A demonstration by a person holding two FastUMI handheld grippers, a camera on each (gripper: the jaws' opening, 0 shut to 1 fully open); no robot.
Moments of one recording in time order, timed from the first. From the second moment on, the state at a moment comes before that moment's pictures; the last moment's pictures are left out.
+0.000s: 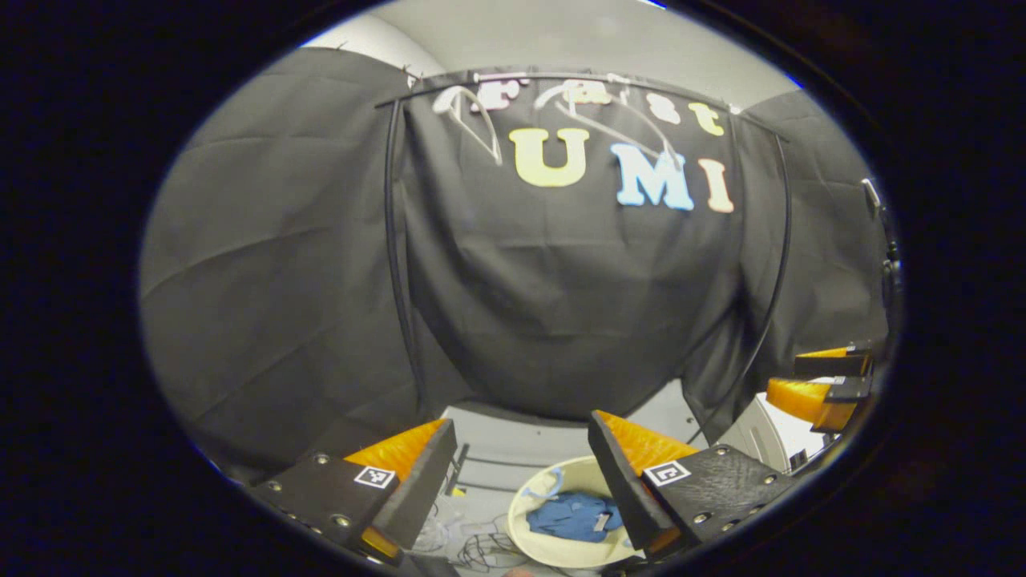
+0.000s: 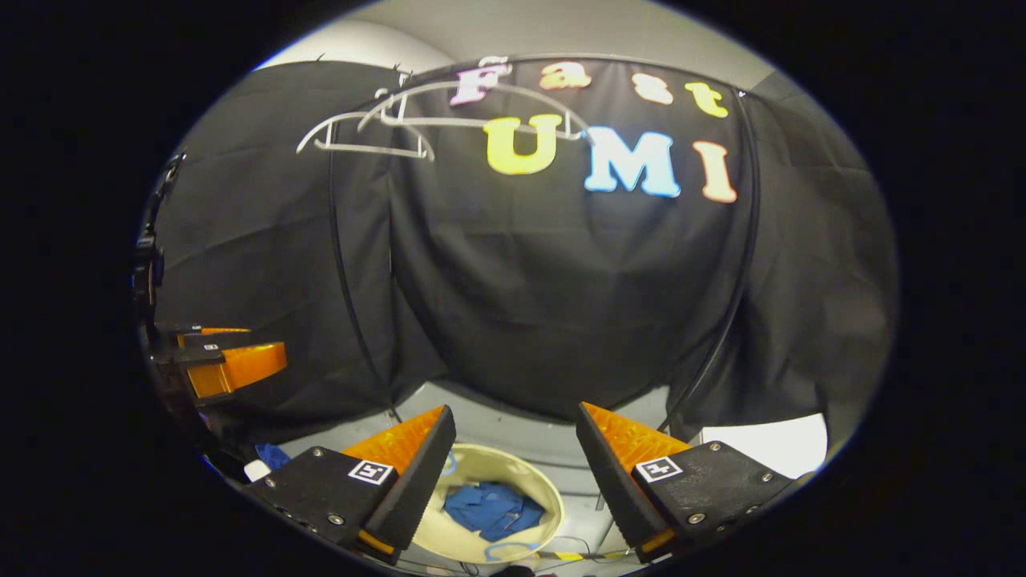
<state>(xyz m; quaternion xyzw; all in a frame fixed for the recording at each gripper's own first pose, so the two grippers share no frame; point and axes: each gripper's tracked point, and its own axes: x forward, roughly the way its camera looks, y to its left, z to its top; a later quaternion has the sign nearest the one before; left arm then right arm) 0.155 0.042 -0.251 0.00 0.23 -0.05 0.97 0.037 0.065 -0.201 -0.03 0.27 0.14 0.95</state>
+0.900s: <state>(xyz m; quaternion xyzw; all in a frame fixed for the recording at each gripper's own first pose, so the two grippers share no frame) 0.105 0.092 -0.028 0.00 0.00 -0.02 1.00 -0.011 0.004 -0.013 0.00 0.04 0.00 1.00</state>
